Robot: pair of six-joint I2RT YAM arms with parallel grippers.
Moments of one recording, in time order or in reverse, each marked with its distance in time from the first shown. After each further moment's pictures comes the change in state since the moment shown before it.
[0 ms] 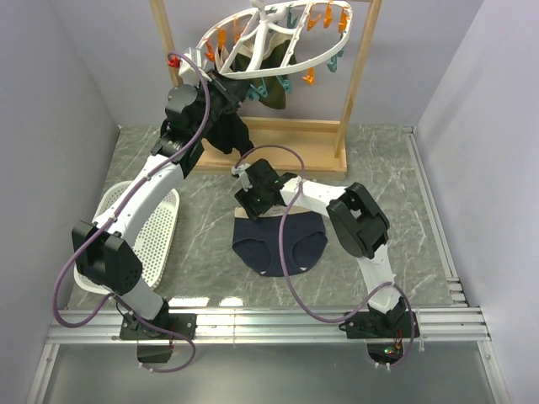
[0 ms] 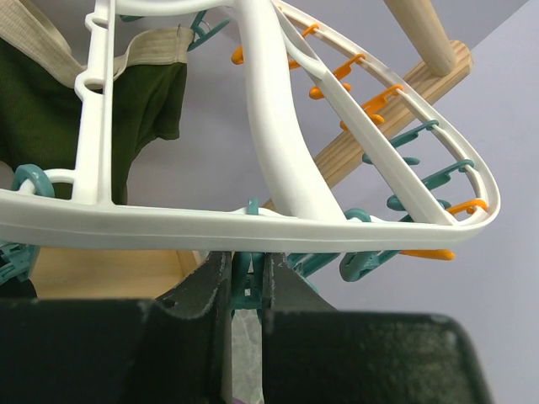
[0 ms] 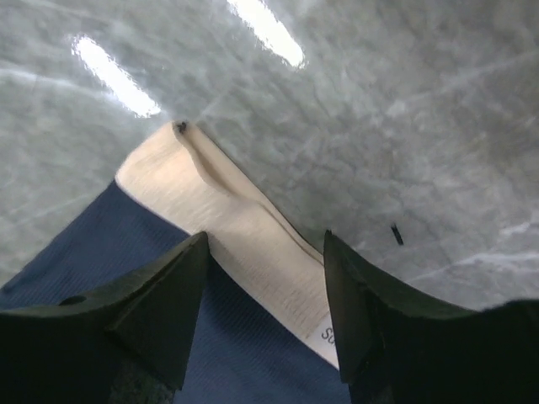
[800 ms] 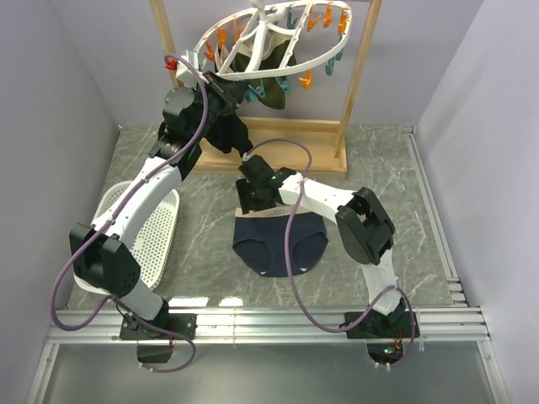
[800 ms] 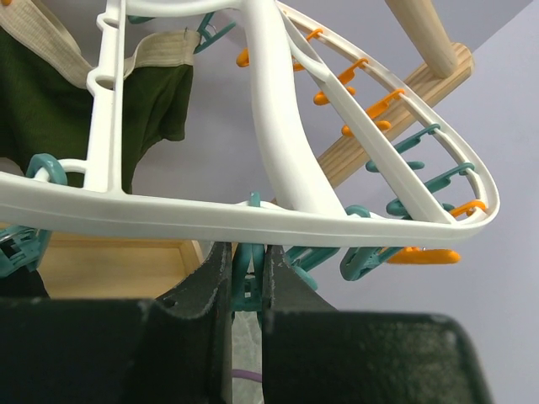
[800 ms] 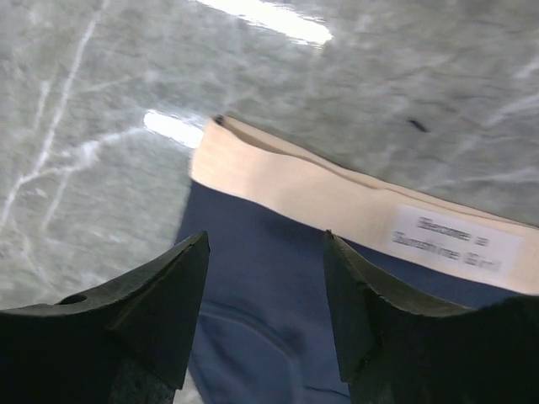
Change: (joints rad) left arm 0.006 -0.019 -0.030 0.011 0.003 0.004; right arm 0.044 -0.082 0.051 -0.181 0.159 0.521
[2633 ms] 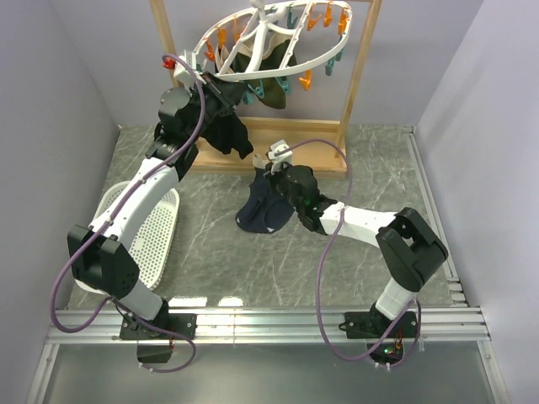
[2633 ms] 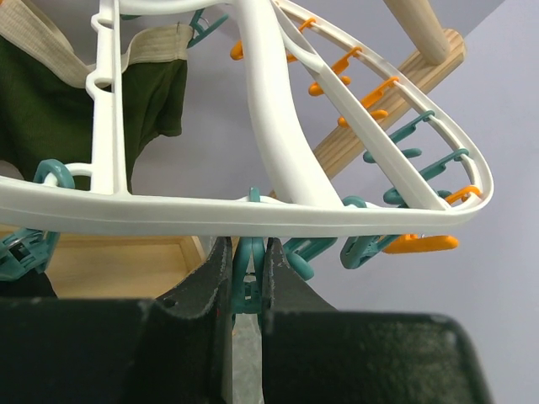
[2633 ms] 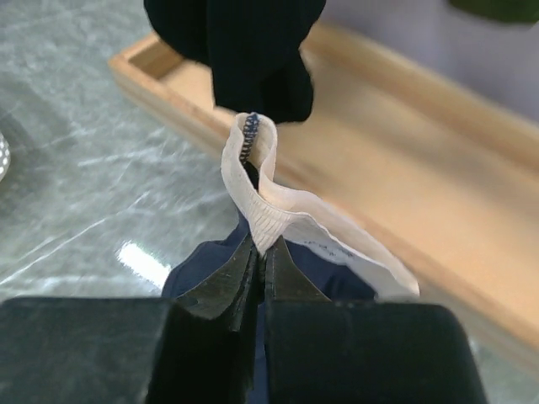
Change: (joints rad) left arm 0.019 -0.017 -0.024 0.014 0.060 0.015; right arm -0.062 -0.373 -0.620 1.075 0.119 -0.498
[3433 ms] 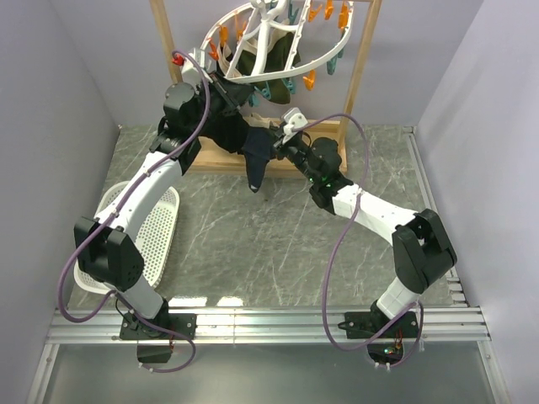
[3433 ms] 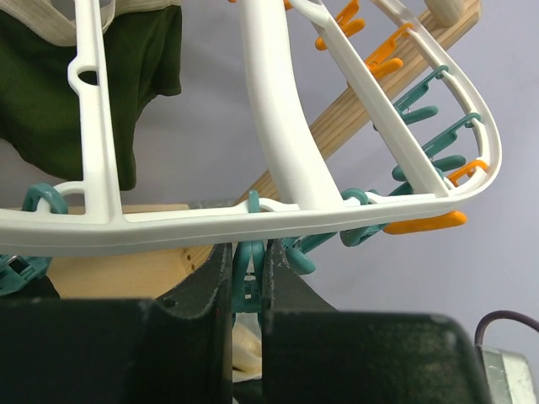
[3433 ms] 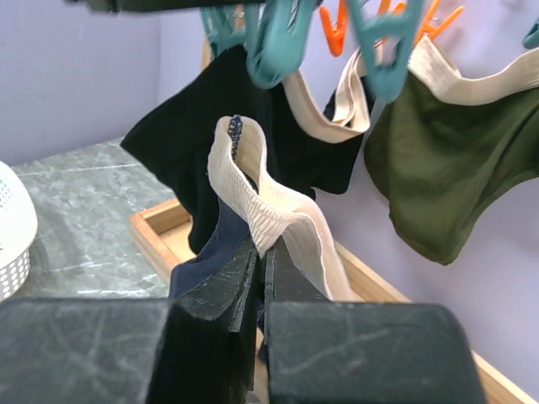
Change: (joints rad) left arm 0.014 0.062 0.058 -0.040 0.093 0.009; right arm -0.127 -0.042 0.162 0.171 -0.314 -0.150
